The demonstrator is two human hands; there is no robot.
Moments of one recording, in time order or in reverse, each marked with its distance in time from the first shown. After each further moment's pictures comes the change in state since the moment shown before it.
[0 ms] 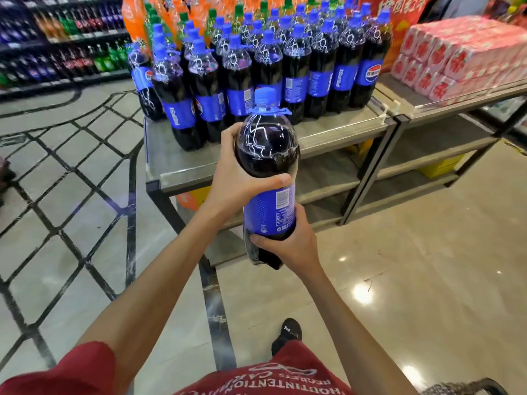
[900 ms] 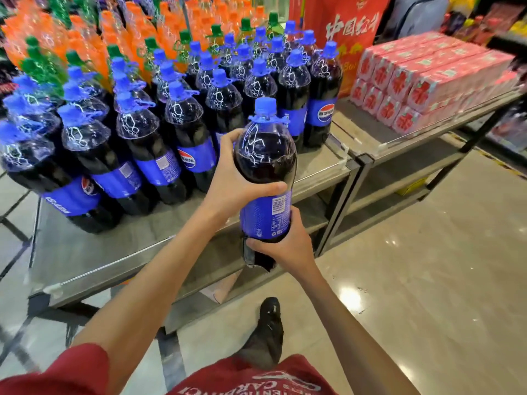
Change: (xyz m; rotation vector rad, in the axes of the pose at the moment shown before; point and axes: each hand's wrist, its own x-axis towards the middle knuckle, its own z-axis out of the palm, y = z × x) left_hand 0.285 -0.054 0.167 -0.041 -0.160 -0.041; right_hand 0.288 0.043 -0.126 -0.047 0.063 0.063
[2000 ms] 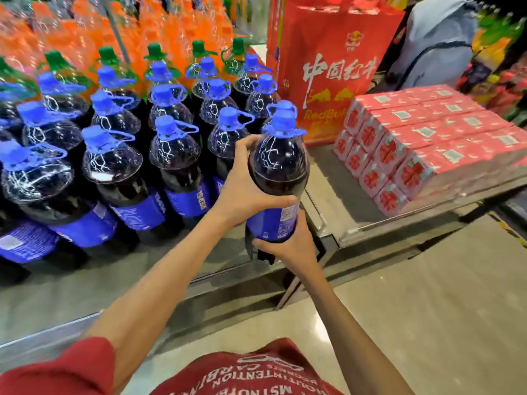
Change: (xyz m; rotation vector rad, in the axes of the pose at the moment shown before) left_hand 0.288 -0.051 0.183 0.075 0.052 0.098; right_hand 0.318 0.069 -0.177 0.040 -0.116 -0.049
